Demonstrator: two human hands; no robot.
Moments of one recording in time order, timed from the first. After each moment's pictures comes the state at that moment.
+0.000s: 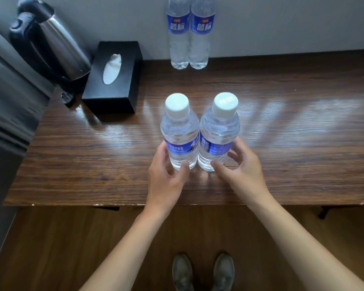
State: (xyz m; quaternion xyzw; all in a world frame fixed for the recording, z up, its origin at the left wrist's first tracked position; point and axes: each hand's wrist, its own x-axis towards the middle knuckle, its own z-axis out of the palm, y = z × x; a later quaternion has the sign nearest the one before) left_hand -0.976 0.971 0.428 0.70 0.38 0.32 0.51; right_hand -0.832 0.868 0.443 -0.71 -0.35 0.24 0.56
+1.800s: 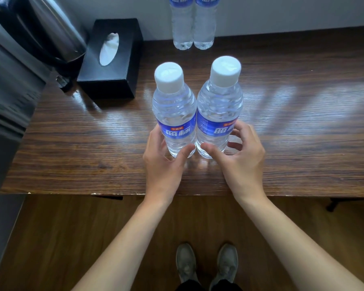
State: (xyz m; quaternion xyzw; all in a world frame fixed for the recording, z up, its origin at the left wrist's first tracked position) left_hand -0.970 0.976 0.419 0.66 0.38 0.37 0.53; right_hand -0.850 0.882 0.425 -0.75 -0.31 0.08 0.57
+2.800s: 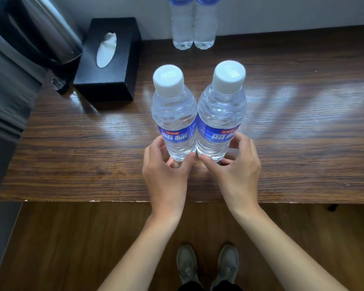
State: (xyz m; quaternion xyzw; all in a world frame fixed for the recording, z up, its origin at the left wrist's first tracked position) left_hand -0.965 0.962 0.421 0.67 0.50 0.37 0.41; right_hand -0.861 0.887 0.409 -0.80 -0.27 0.08 0.52
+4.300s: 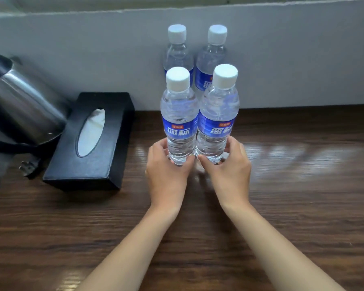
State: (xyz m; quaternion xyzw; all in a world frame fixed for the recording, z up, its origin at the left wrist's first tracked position) left_hand -0.814 1.142 0.405 0.68 0.49 0.38 0.40; right_hand -0.721 1.062 0.409 -0.82 -0.27 0.02 0.50
